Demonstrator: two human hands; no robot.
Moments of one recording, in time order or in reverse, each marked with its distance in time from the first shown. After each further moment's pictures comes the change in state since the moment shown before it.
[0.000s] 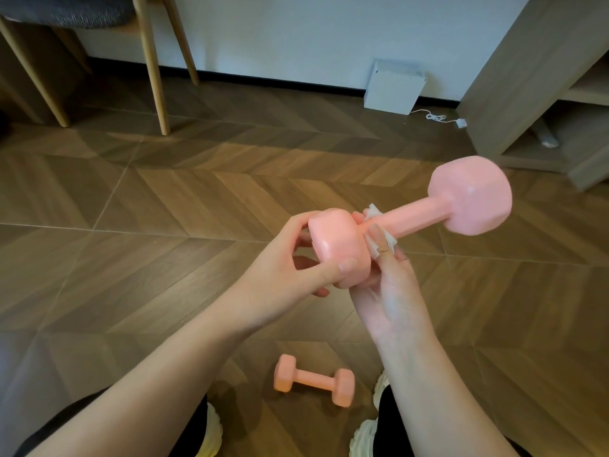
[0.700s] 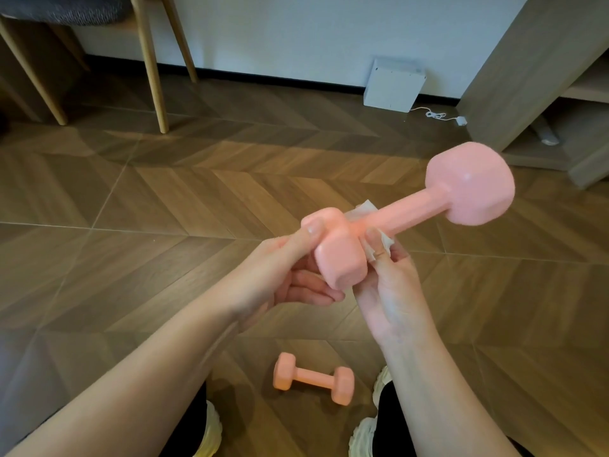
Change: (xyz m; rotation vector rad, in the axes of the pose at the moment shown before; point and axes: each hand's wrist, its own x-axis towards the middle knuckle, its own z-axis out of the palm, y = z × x) left_hand 0.000 0.010 -0.005 -0.232 -0.099 -0.264; right_hand 0.000 -0.001 0.000 -0.084 0.018 -0.057
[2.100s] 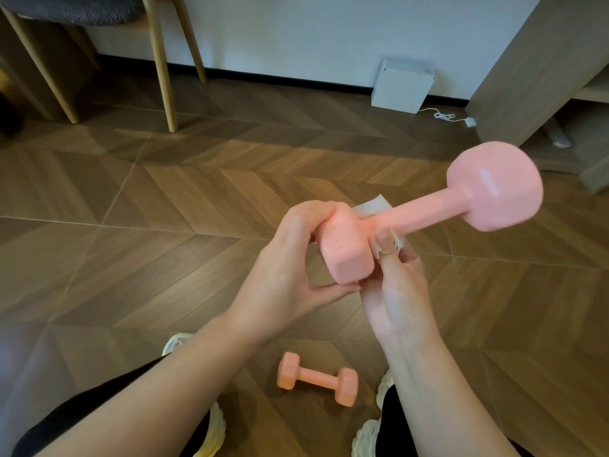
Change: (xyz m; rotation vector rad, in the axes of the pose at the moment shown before) left_hand 0.008 -0.027 0.001 0.824 0.312 0.925; right_hand -0.005 0.000 0.002 -0.014 0.020 -0.020
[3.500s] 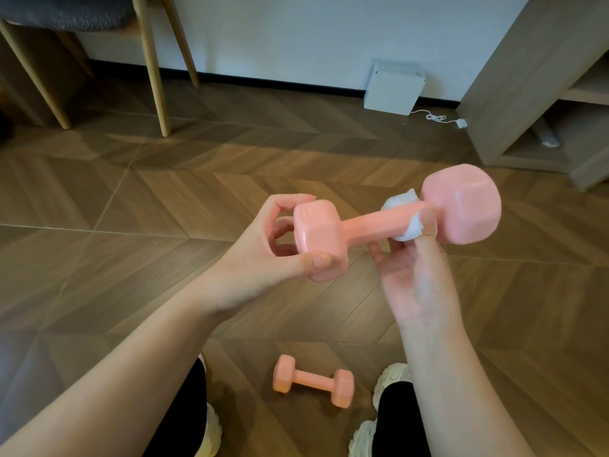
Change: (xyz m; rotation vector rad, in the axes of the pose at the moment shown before) left_hand 0.020 -0.001 -0.028 -0.606 -0.198 -0.563; right_hand 0.026 -0.022 -0.022 0.079 -0.030 -0.158
